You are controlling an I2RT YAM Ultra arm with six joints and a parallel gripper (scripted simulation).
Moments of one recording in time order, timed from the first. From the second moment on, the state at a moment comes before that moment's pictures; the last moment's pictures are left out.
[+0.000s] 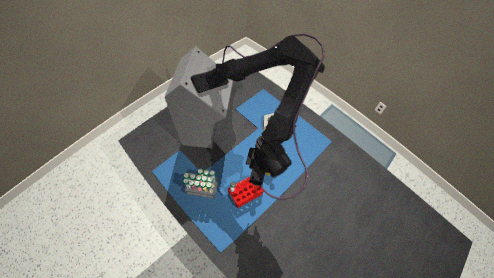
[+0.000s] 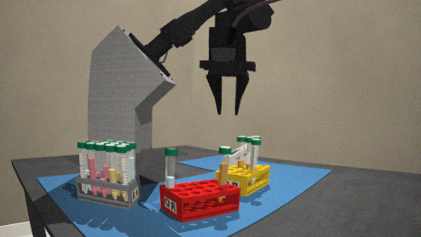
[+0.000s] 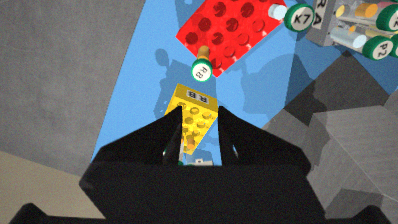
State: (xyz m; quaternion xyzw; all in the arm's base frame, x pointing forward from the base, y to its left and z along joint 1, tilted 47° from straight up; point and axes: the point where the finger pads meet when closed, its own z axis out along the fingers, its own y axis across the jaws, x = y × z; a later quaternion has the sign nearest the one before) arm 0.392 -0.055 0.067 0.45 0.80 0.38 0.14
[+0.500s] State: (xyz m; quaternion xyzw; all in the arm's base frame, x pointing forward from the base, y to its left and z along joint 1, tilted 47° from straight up) arm 0.402 -0.043 0.046 0.45 0.80 0.38 0.13
